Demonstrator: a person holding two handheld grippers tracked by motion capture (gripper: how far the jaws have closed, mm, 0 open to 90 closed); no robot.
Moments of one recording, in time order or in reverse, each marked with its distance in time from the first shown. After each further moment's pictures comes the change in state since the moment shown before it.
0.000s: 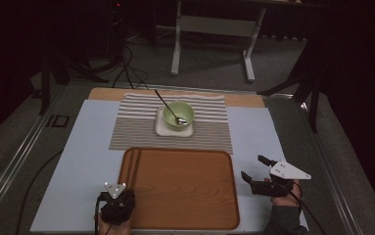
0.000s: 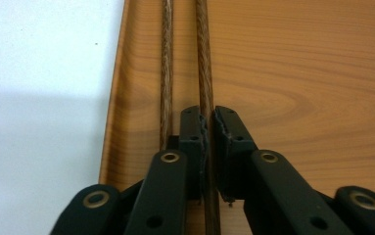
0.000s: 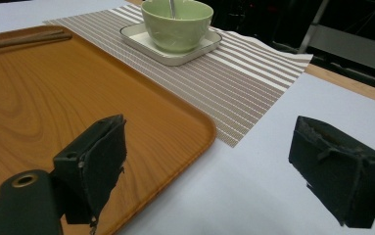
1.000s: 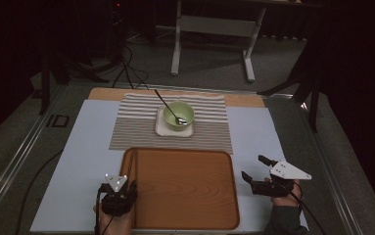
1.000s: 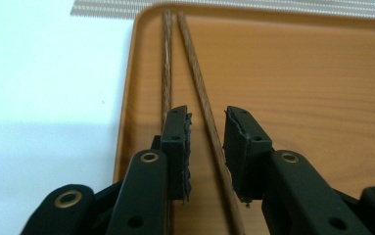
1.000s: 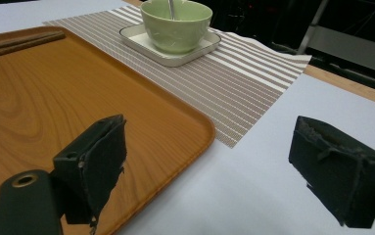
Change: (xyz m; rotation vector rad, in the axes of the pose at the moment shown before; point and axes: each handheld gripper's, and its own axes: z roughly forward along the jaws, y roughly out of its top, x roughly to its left) left arm -0.004 0.024 -0.002 -0.085 0.025 0.050; right arm 0.000 0.000 -0.001 -0.005 -0.003 -0.001
